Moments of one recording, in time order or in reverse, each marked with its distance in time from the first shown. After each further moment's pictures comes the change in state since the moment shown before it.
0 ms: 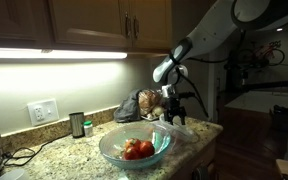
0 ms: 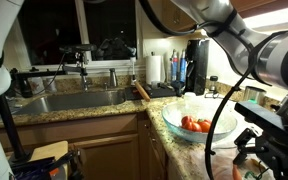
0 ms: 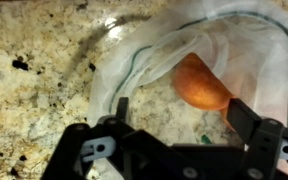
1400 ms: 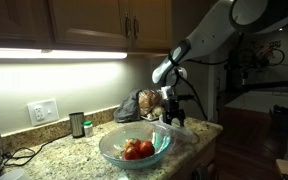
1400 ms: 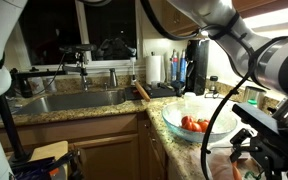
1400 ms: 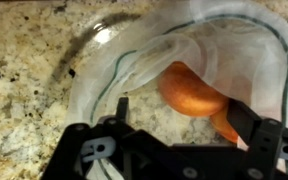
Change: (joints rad) arm -0.011 0.024 0.018 0.015 0.044 -0.025 -0.007
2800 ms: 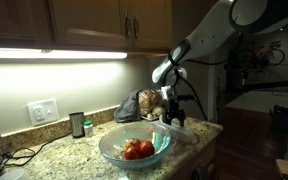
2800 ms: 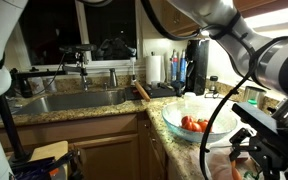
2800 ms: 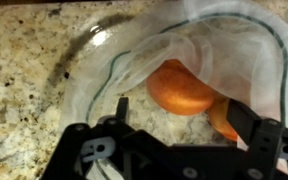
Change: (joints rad) arm -0.001 0.004 0.000 0.005 0.015 -0.013 0.006
